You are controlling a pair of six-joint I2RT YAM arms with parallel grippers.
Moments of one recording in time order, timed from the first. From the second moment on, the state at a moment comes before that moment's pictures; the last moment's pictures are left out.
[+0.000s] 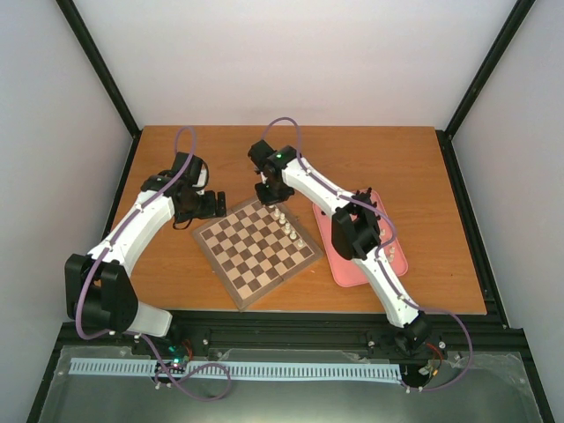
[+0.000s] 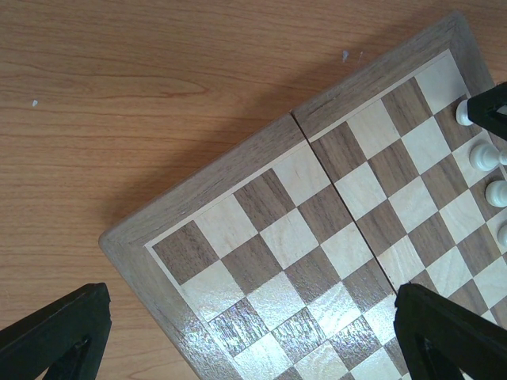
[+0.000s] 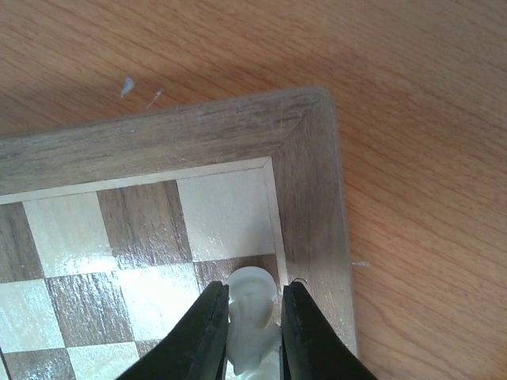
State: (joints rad) left arm -0.23 1.42 1.16 -0.89 0.05 -0.34; right arm 0.72 2.52 2.40 -1.19 -0.02 0.28
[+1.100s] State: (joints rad) left arm -0.23 1.42 1.16 -0.89 0.06 -0.34; right arm 0.74 2.54 2.42 -1.22 0.00 0.23
